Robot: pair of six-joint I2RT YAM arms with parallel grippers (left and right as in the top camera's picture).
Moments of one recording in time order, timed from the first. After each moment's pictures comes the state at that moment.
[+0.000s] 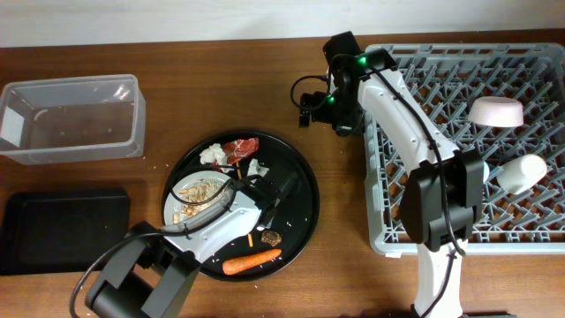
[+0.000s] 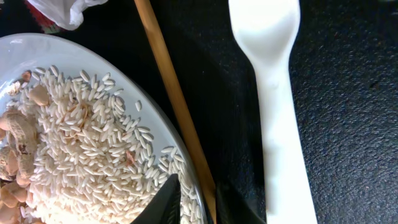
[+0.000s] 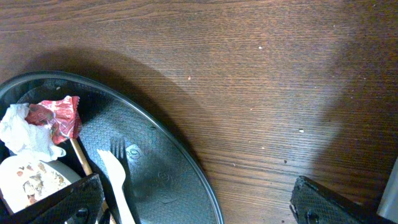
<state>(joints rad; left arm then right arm) -0.67 1.75 0.95 -0.64 -0.41 -0.41 0.30 2.18 1.98 -1.17 -0.25 0.41</state>
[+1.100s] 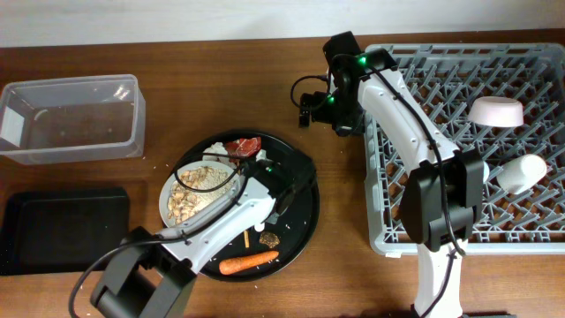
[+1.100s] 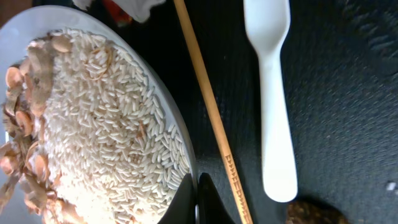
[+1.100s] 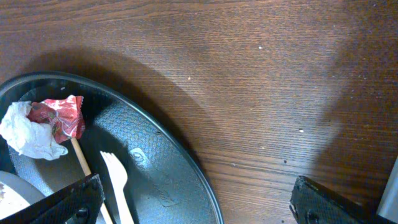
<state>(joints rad) -0.74 1.75 1.20 -1.03 -0.45 -0.49 0.30 2.18 1.98 -1.17 -0.25 0.41</state>
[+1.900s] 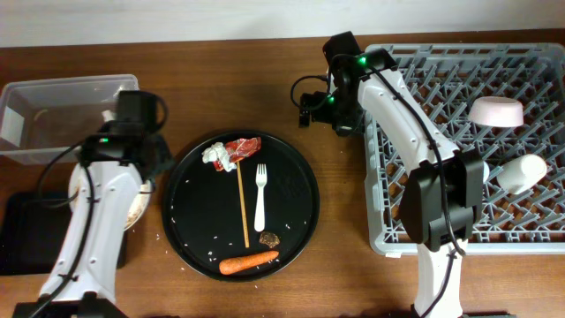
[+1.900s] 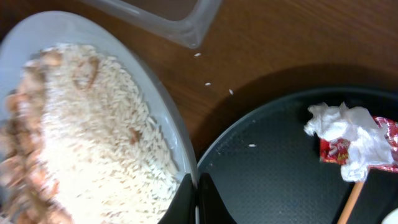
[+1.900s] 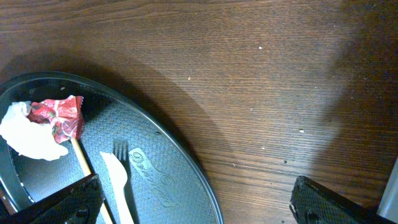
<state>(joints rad) -0.02 1.51 1.27 -0.97 -0.29 -0.43 0.30 2.19 1.98 -1.17 -0.25 0.41</state>
